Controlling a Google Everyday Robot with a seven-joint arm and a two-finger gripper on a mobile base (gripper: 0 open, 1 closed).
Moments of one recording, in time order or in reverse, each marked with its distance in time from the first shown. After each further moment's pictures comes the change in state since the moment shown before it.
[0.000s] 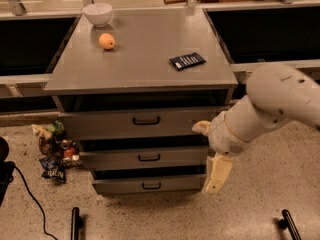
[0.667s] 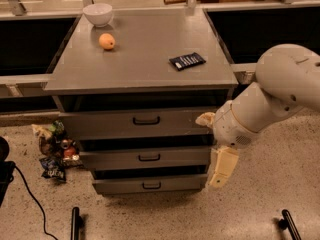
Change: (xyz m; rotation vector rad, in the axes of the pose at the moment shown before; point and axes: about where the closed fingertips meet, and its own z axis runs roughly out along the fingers) arm -0.014 0.004 -0.033 0.001 0.002 0.022
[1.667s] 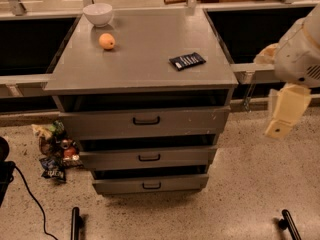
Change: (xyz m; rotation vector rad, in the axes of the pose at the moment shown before) arm 0.007 -0.022 -0.186 0.247 0.246 0.101
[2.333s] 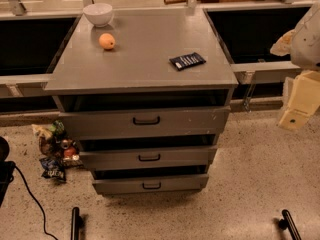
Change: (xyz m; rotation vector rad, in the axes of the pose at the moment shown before) arm 0.010 -0.004 -0.030 0.027 0.059 0.061
